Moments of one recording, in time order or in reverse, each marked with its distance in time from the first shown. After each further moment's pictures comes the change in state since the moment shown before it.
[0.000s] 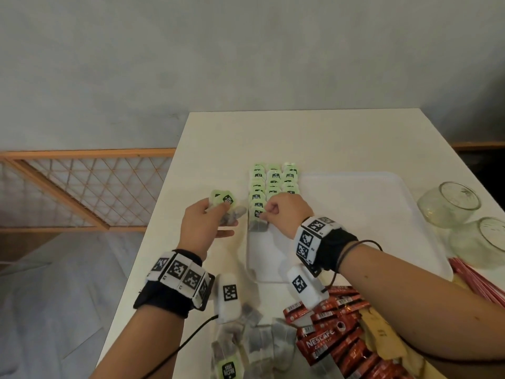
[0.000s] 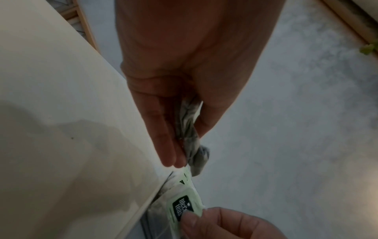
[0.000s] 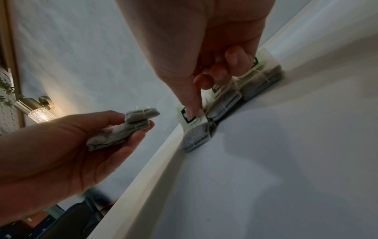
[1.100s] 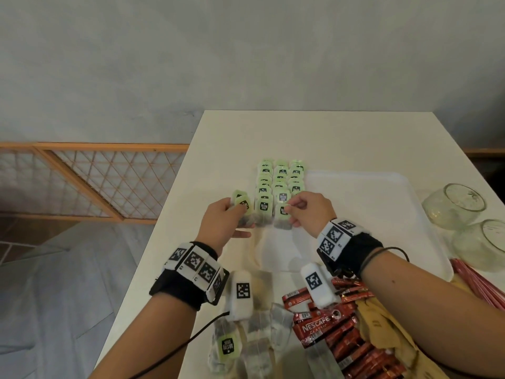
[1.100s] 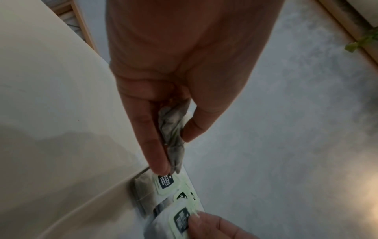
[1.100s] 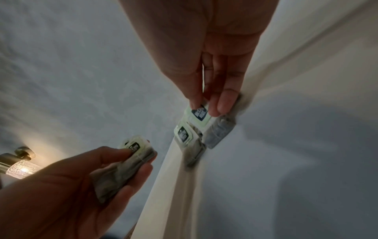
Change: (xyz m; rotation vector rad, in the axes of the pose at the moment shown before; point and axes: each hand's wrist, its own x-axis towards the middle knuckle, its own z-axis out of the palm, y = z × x) left_hand -0.028 0.000 0.014 0.055 -0.097 -0.053; right_hand -0.027 0.030 -0.007 0.459 0.133 0.107
